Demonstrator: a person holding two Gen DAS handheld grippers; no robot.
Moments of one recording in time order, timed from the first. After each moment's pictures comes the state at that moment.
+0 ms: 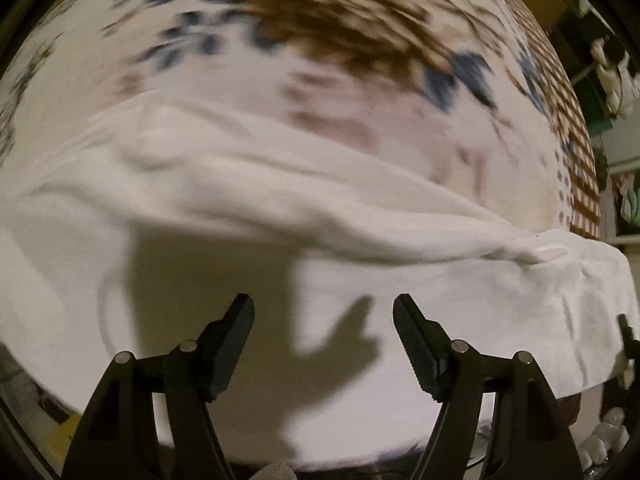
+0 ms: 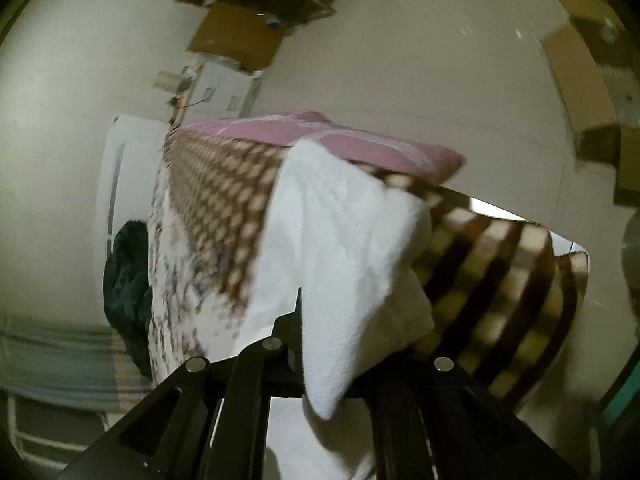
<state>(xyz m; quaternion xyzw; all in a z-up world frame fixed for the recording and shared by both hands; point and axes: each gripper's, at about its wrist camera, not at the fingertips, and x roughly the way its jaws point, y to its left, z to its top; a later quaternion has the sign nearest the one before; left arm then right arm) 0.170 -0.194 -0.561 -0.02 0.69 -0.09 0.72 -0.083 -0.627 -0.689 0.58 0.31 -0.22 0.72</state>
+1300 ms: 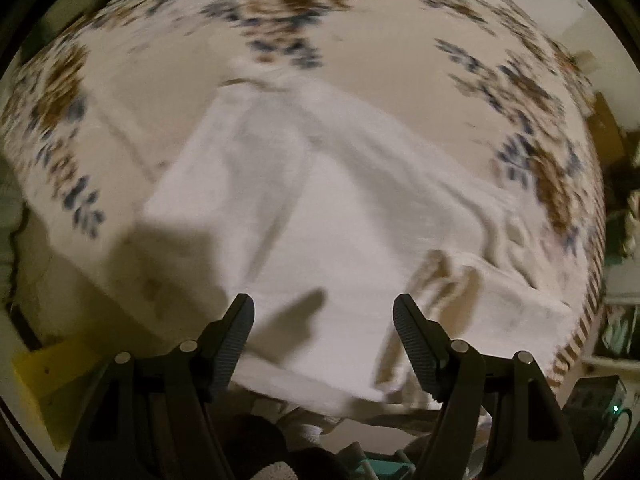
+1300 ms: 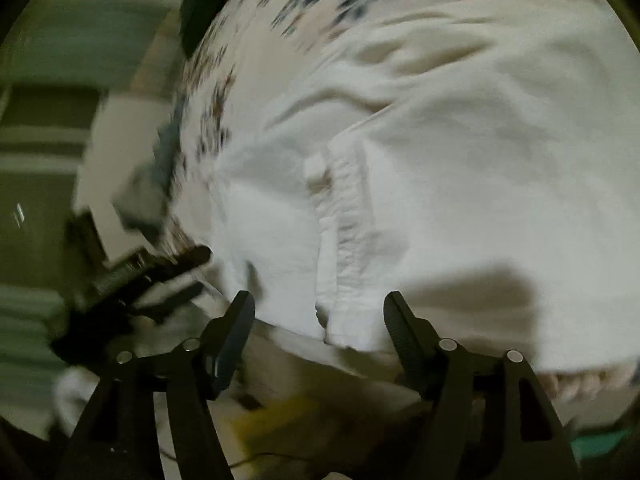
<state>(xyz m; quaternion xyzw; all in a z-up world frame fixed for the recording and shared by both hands) 0.127 0.106 -0.510 -0.16 0.65 0.03 0.75 0.020 -0.177 -0.705 0.40 0.58 0.16 0.69</state>
